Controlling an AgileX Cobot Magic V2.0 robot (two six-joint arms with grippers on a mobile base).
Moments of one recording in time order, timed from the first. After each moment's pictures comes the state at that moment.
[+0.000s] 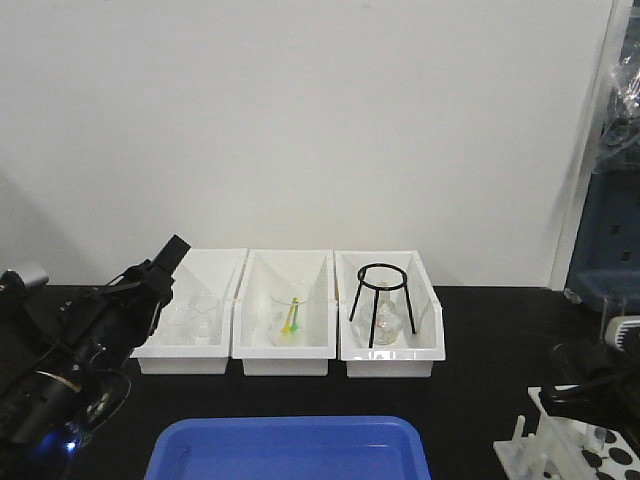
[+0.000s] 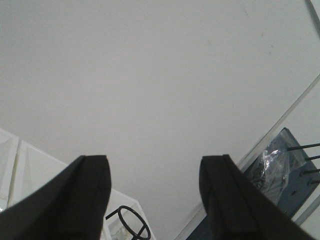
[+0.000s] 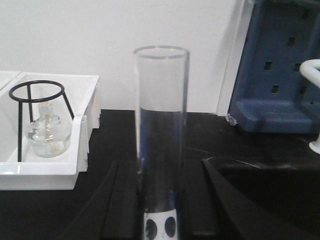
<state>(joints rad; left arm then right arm) -0.37 1.64 -0.82 -0.02 -0.97 -0.76 0.05 1.39 -0.54 0.22 -0.63 -0.25</state>
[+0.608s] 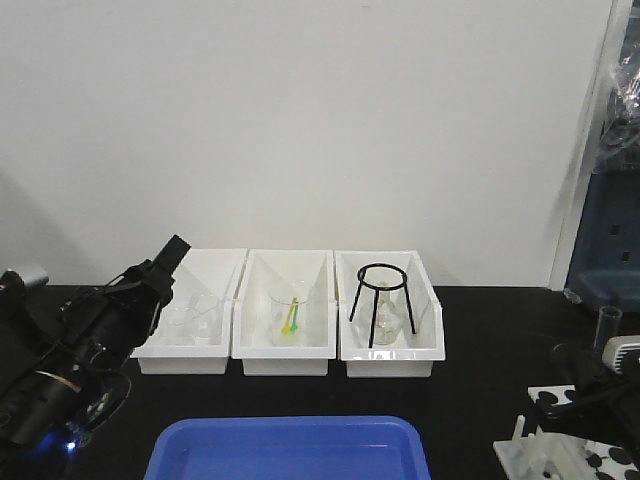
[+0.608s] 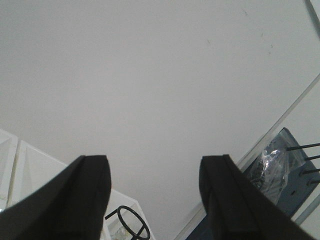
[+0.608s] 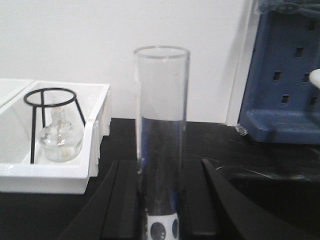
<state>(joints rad) -0.37 1.64 -0.82 -0.02 -0.97 -0.76 0.05 1.44 -0.50 0.10 -0.73 -0.17</state>
